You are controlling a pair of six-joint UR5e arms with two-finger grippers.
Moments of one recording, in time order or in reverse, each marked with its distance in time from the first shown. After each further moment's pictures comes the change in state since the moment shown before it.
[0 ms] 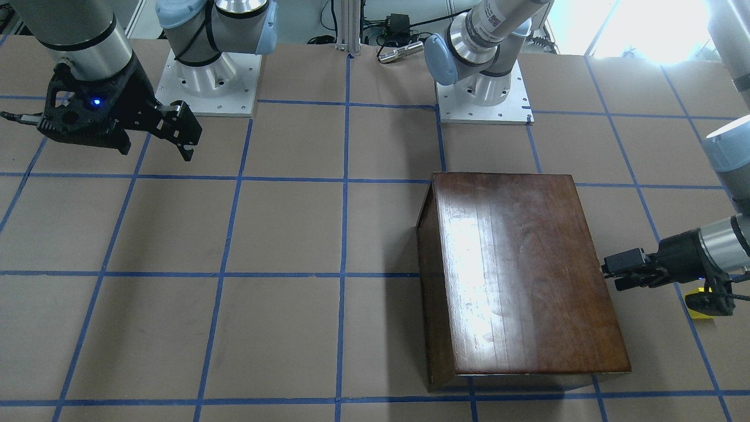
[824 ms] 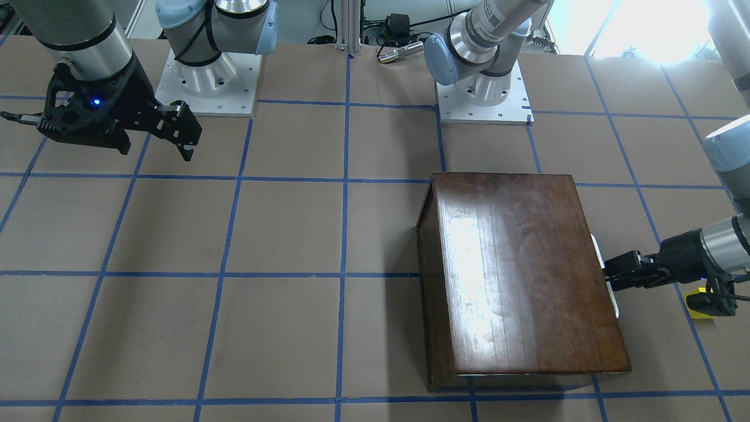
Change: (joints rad) left arm -0.001 0.001 0.007 0.011 0.034 -0.002; right arm 0.000 0.000 0.000 0.000 0.000 0.000
